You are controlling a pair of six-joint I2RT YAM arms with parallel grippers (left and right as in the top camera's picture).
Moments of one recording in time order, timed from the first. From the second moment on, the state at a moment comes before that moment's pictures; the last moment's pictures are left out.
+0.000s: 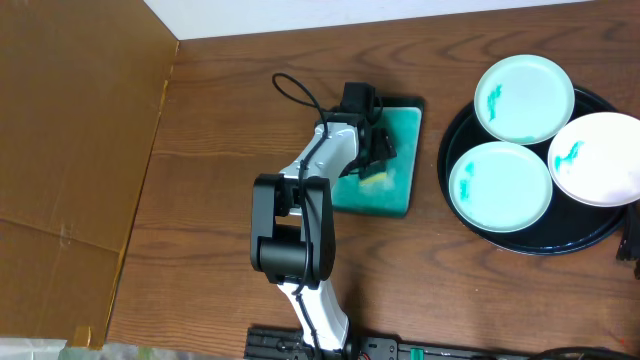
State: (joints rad) left arm -0.09 1.96 1.26 -0.62 -0.11 -0.46; right arm -0.05 0.02 0.01 -0.06 -0.10 -0.01
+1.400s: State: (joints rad) left arm -0.19 1.85 1.20 -0.65 -0.20 -0.46; right arm -0.05 0.02 0.01 -0.06 -0.10 -0.01
